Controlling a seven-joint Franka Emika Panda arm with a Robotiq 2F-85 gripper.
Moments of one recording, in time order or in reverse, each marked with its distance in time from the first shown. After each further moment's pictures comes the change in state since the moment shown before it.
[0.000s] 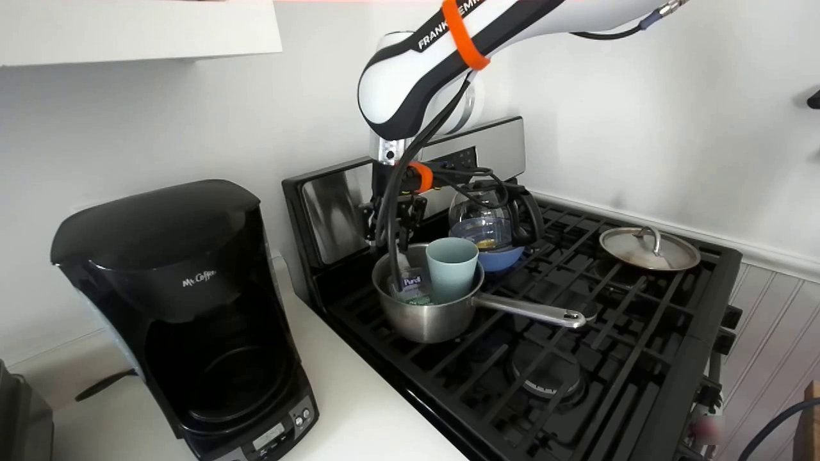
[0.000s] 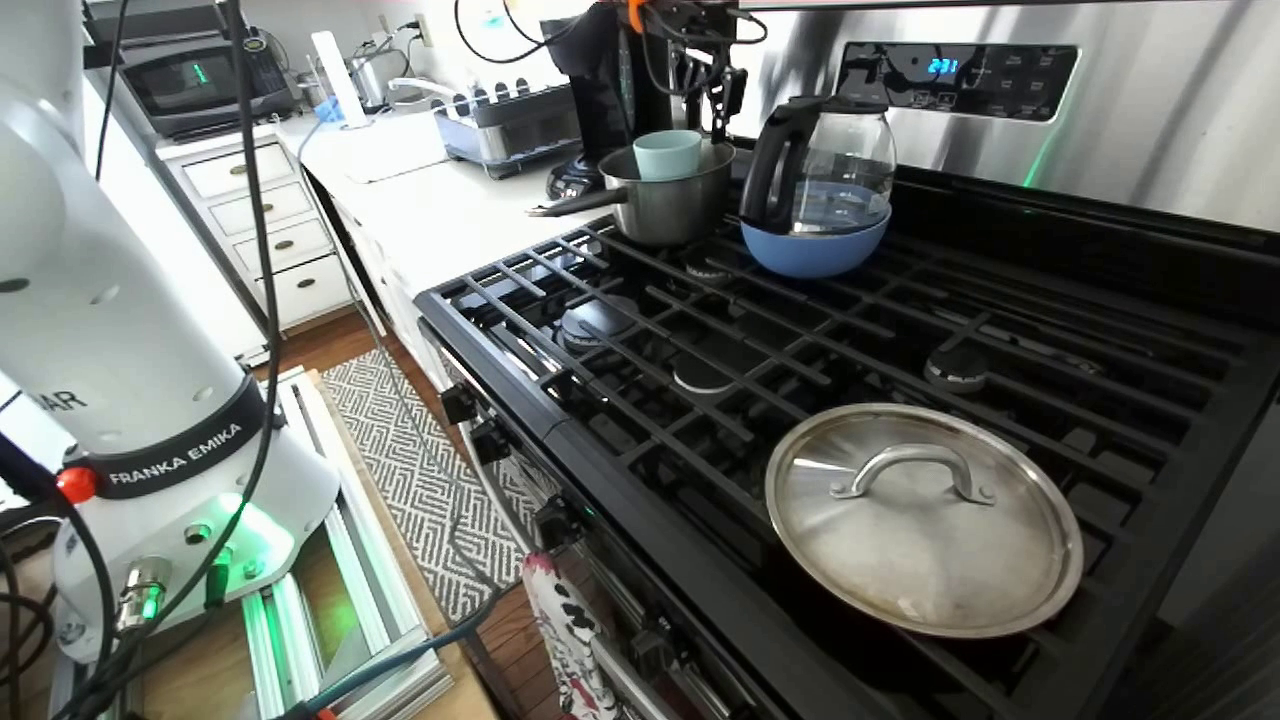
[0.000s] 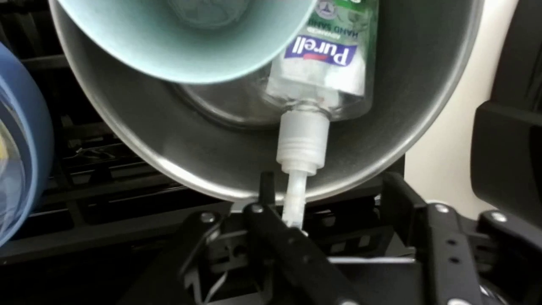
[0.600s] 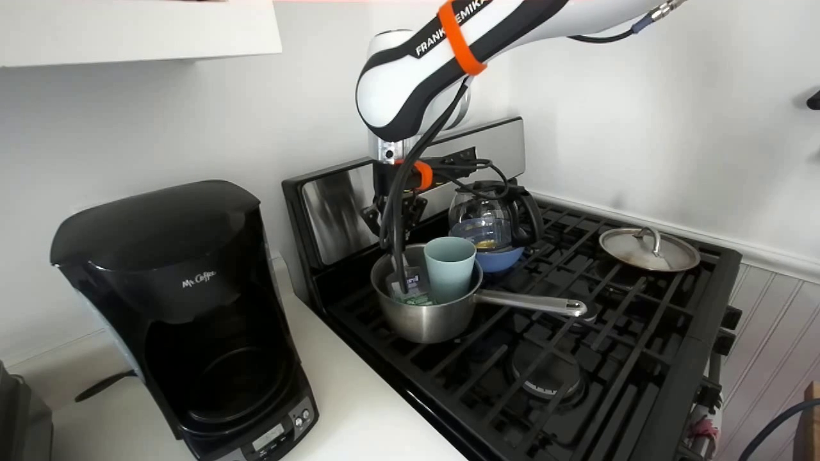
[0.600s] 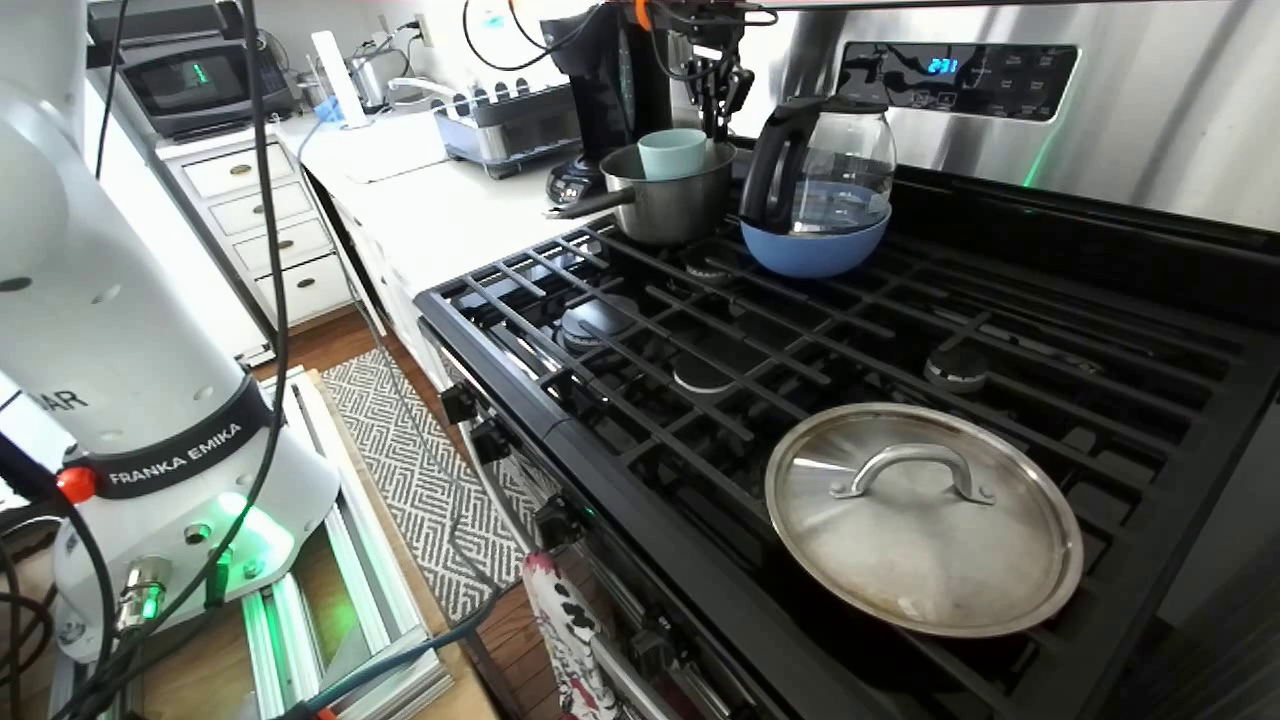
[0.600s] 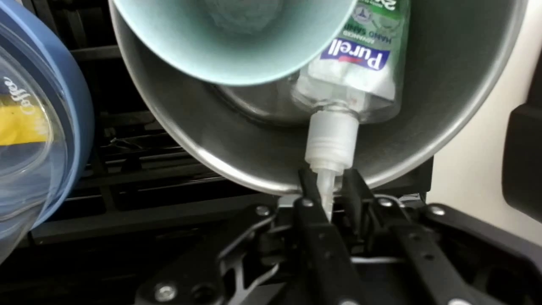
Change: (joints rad) arm 0.011 0.023 -0.016 0.051 -0.077 -0.055 0.028
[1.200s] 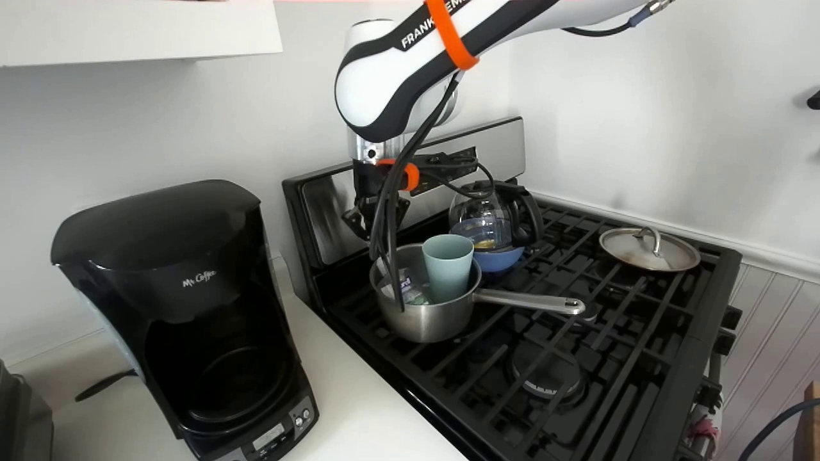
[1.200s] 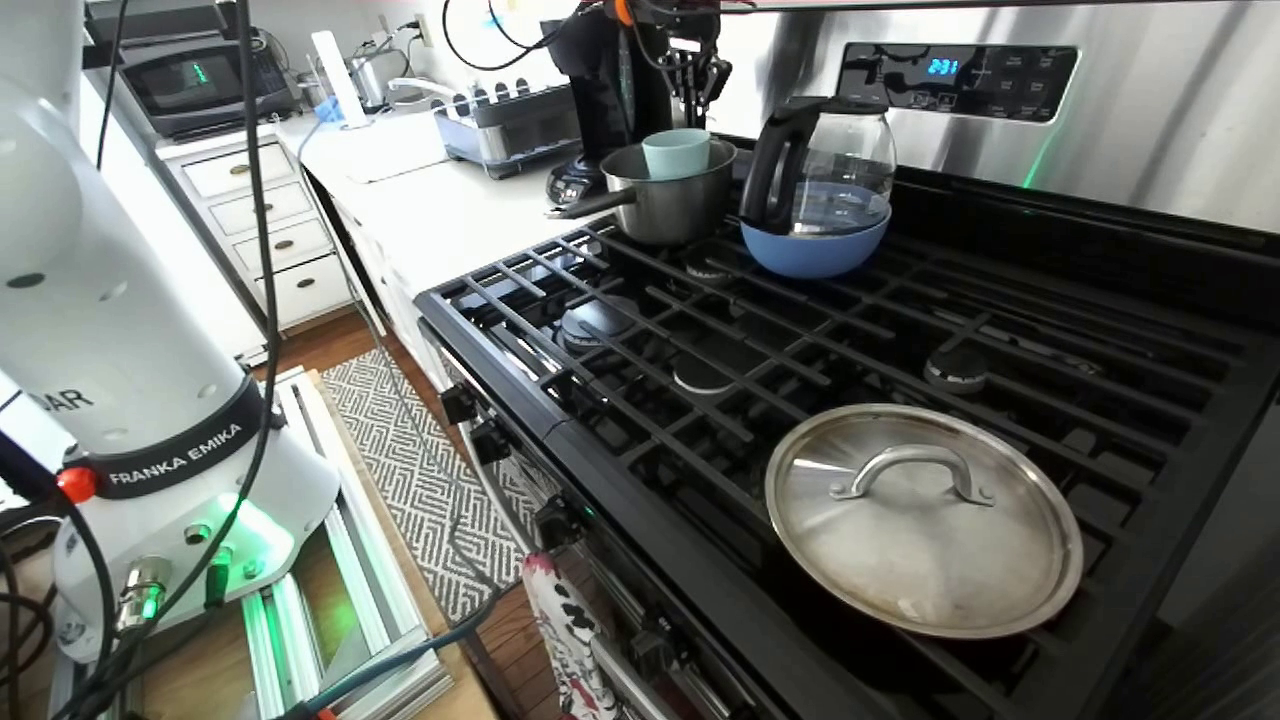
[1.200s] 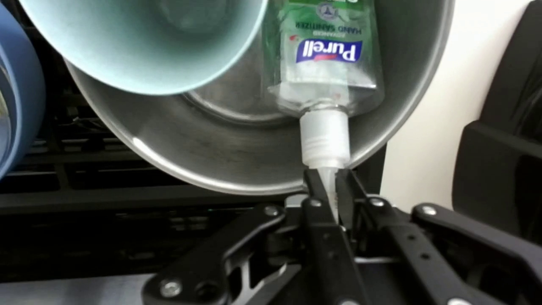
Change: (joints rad) arm 0.053 -0.016 0.009 0.002 -0.023 0.009 -0.017
